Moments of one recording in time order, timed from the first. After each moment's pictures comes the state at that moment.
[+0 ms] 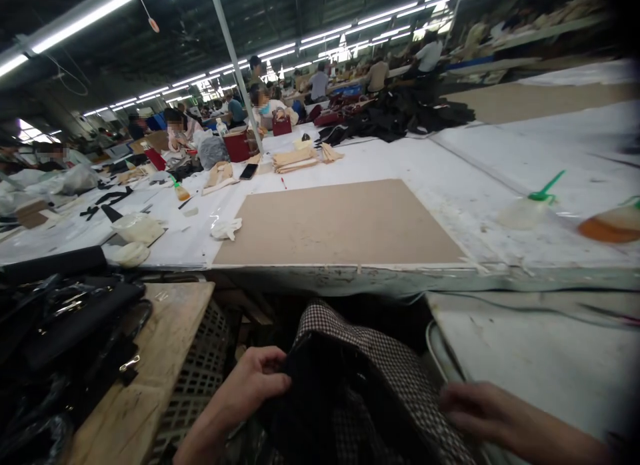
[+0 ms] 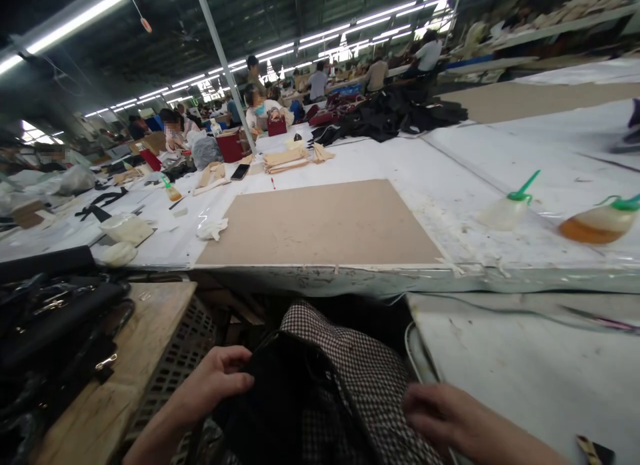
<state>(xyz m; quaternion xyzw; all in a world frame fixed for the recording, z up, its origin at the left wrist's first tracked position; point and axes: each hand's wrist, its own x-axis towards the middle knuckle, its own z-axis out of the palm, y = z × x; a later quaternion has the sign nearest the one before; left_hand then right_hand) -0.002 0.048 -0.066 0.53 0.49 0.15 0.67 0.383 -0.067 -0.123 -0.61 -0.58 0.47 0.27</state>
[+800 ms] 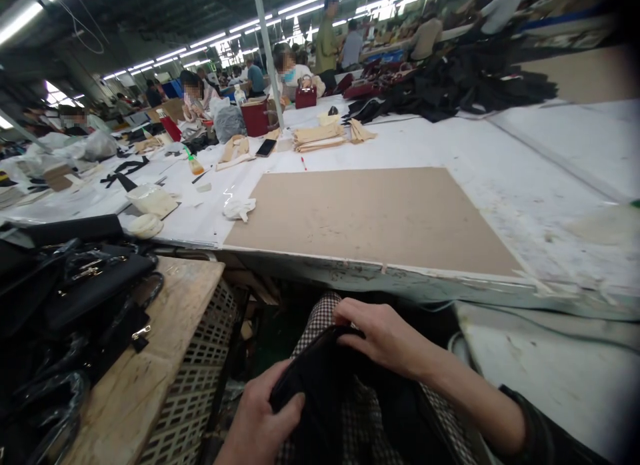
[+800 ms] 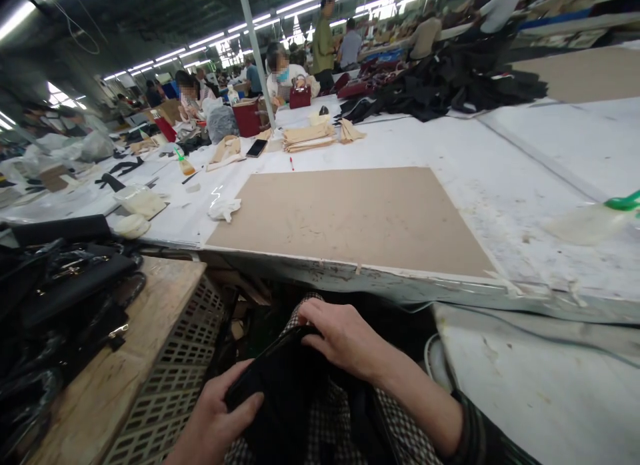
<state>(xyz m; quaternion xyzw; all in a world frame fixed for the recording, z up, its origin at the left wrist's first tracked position) 0.006 0.005 -0.073 0.60 0.58 0.22 0.51 0.268 0.083 -0.071 -0.41 -0.84 0.31 0.21</state>
